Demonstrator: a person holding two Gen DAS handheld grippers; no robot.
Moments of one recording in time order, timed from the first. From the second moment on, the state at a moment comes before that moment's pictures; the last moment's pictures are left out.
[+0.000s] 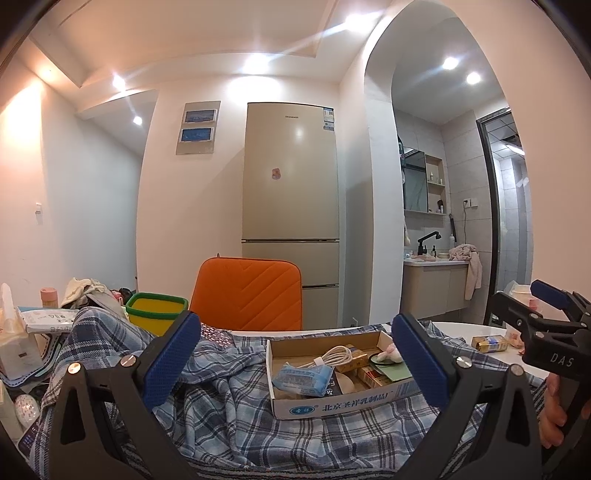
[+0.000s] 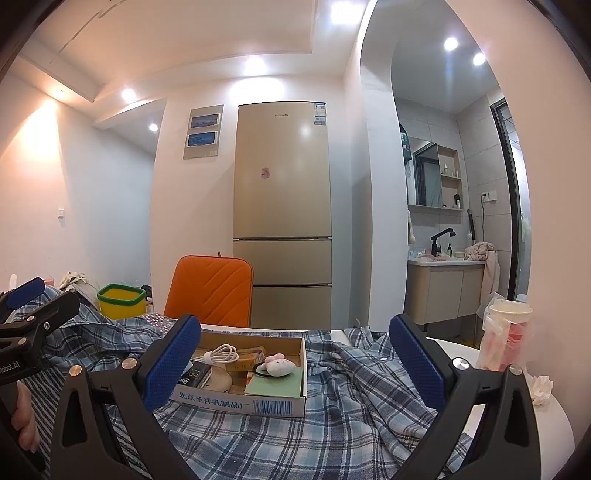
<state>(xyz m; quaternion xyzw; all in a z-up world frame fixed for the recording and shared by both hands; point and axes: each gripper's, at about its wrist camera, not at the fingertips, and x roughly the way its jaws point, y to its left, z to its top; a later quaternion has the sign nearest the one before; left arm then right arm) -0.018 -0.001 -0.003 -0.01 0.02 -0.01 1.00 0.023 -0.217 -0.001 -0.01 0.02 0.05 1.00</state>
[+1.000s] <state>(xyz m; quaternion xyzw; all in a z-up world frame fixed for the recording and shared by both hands) -0.020 -0.007 -0.002 0.00 0.01 -0.01 1.00 0.025 -0.217 -0.001 0.00 0.02 0.05 1.00</state>
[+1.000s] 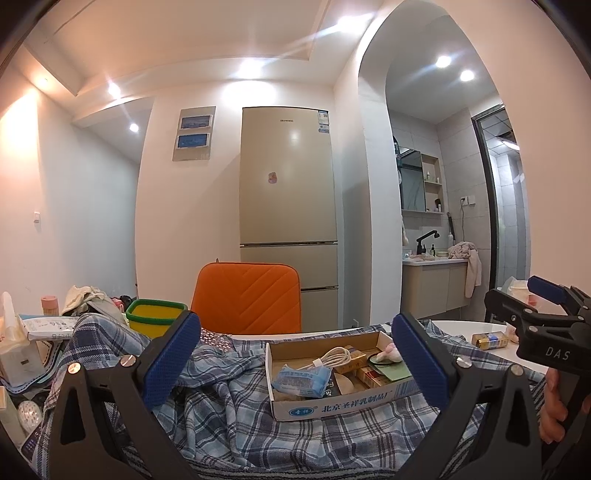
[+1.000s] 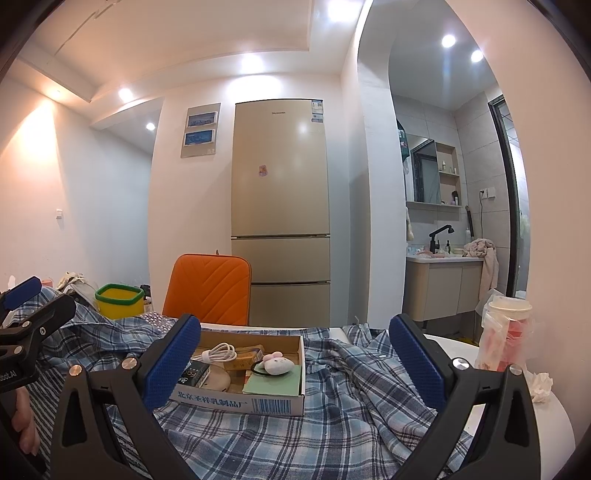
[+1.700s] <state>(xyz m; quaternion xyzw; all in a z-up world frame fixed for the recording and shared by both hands) -0.017 -0.007 -0.004 0.01 0.02 -0.01 1.00 0.026 -0.217 -0.001 0.00 0.02 0.05 1.00</state>
